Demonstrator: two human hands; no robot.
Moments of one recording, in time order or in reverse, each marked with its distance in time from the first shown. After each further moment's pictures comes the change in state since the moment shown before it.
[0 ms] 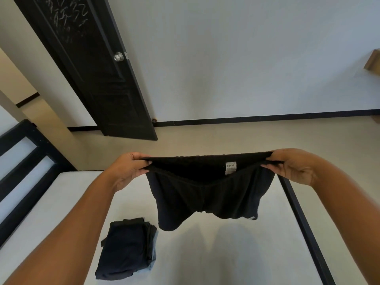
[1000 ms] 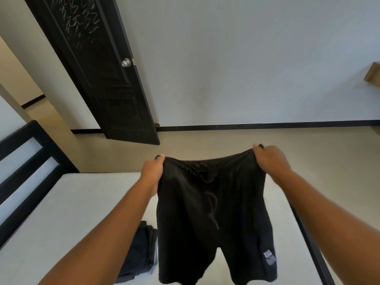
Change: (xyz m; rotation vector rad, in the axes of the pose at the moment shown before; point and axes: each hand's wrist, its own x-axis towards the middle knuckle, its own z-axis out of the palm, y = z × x) left_hand -0.018 0.004 0.064 -0.109 0.286 -0.175; right_hand 0.012 0.015 0.079 -0.871 0.471 -0.342
